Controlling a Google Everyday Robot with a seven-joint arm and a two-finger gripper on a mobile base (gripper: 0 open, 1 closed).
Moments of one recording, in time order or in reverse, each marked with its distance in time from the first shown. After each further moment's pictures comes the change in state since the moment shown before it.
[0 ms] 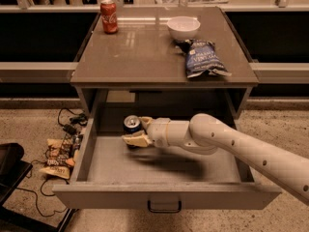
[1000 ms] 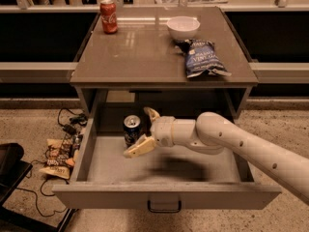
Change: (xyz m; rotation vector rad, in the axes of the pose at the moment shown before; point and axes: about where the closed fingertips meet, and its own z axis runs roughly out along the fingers) arm -0.019 0.011 -0.018 -0.025 -0.032 -0.013
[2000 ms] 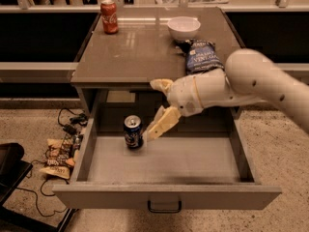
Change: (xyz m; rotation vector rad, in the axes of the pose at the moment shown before) arm -0.122 0.033 -0.094 -0.186 0.205 -0.072
